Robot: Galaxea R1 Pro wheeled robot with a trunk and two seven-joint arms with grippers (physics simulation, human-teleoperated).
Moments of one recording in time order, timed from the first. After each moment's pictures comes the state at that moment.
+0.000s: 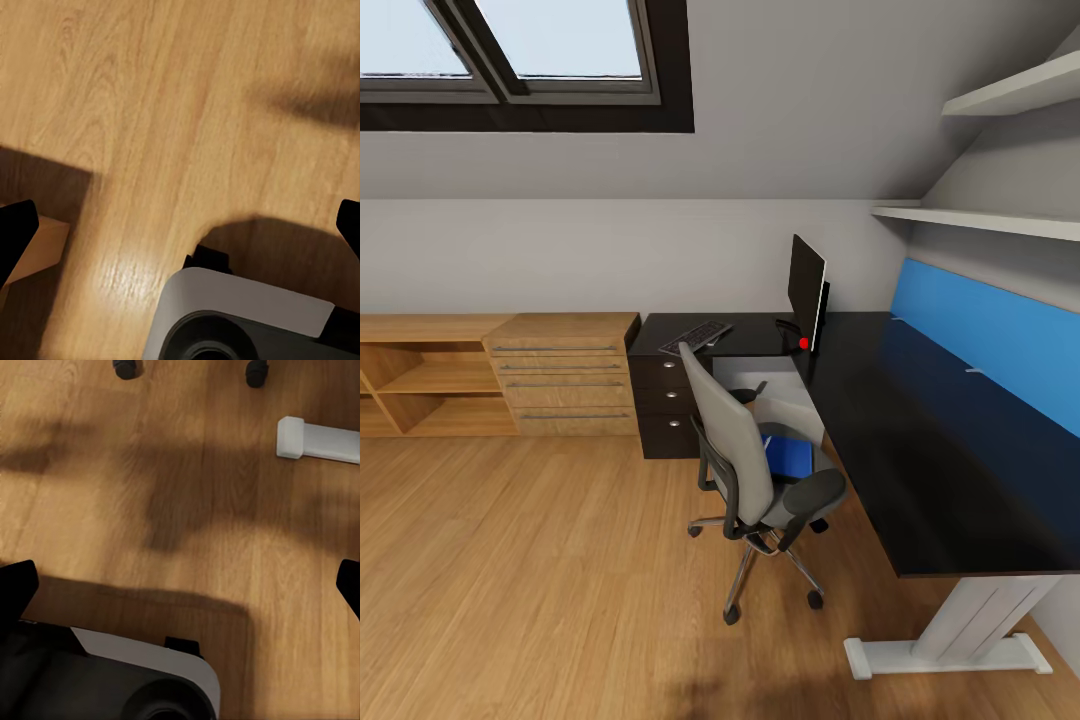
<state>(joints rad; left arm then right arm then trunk) 0.00 0.01 0.12 -0.34 0.14 -0.32 0.11 0.00 -0.02 0.02 -0.01 0.21 -0.85 -0.09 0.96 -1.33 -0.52</state>
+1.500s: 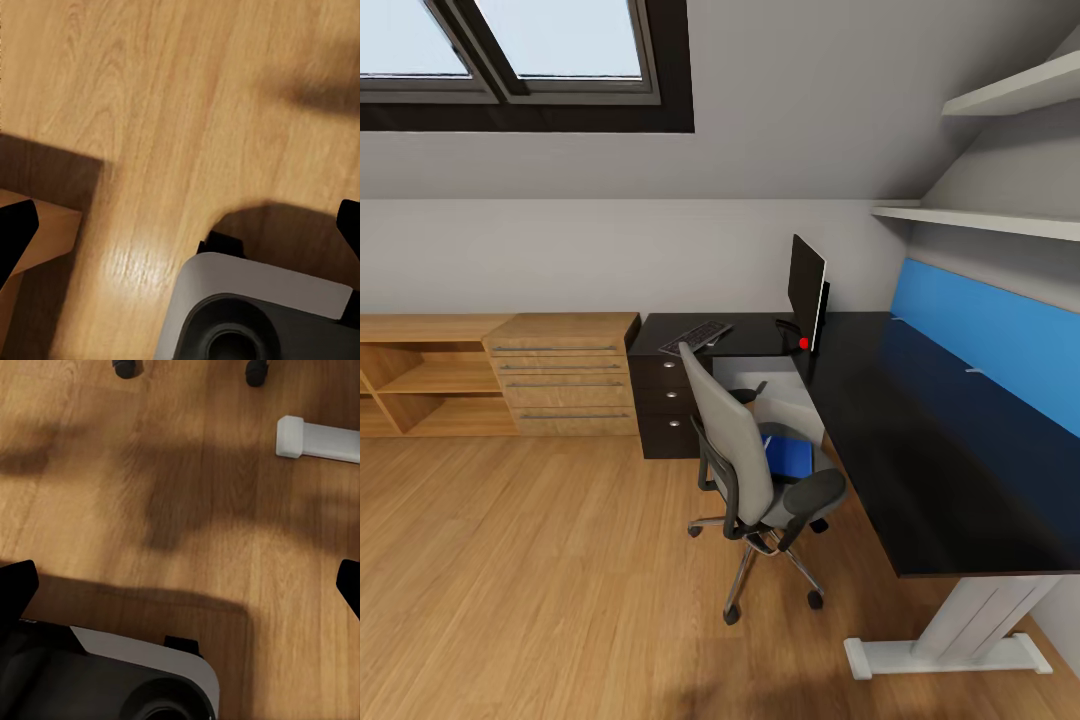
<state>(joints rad) 0.00 0.03 0.12 -0.30 0.14 -0.32 0.10 0.00 -0.02 0.02 -0.01 0.21 -0.85 -0.09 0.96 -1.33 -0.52</state>
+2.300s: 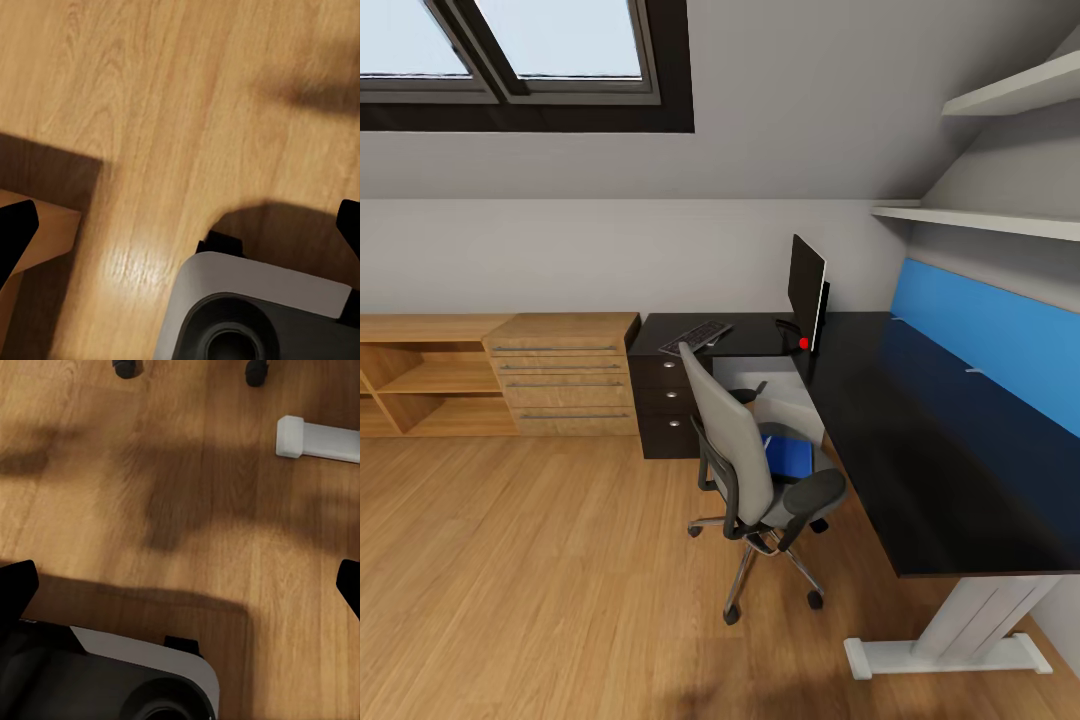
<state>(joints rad) 0.00 0.03 0.12 -0.30 0.13 -0.32 0.10 0.00 -0.02 0.02 -0.01 0.21 -0.85 -0.09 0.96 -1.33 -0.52</state>
